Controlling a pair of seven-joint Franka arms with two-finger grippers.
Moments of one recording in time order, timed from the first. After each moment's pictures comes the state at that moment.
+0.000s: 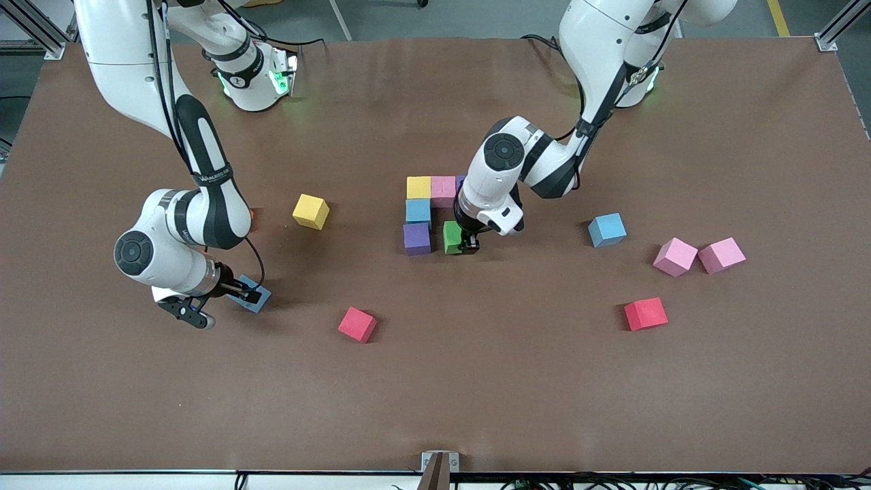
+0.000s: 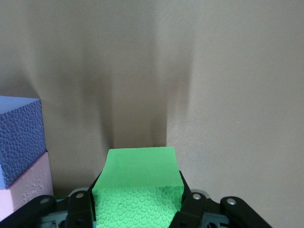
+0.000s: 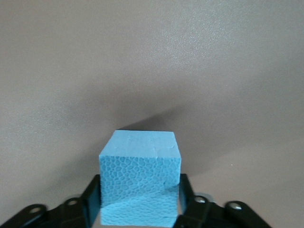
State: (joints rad) left arm -0.70 0.55 -0.07 -1.92 -0.11 2.64 -2.31; right arm 0.38 0.55 -0.31 -1.89 0.34 2.34 0.32
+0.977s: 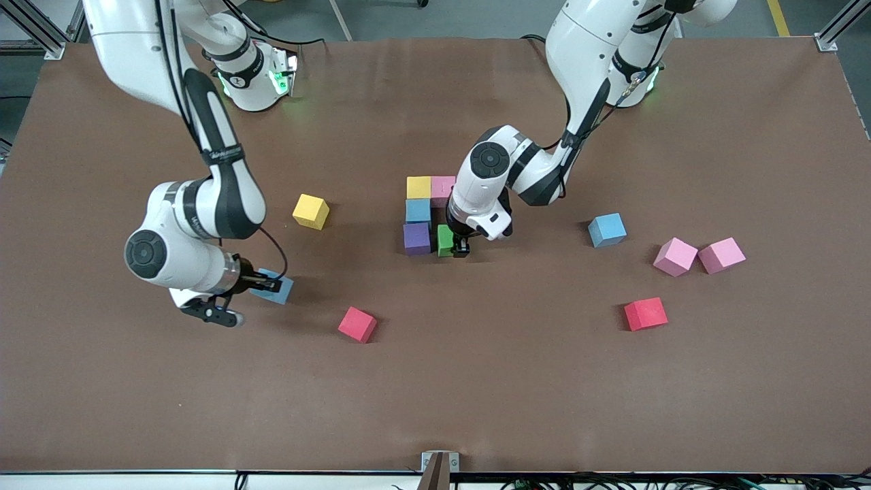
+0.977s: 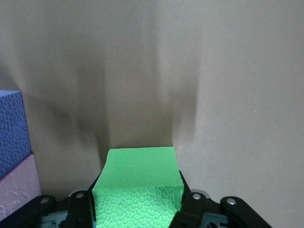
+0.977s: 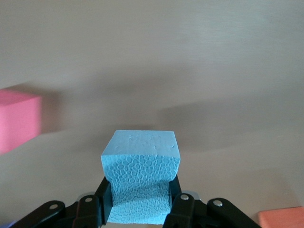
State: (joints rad) left arm -0.73 0.63 -0.07 -1.85 -0.09 2.65 -2.31; right arm 0.50 0.50 -0.30 -1.73 0.34 2.10 0.26
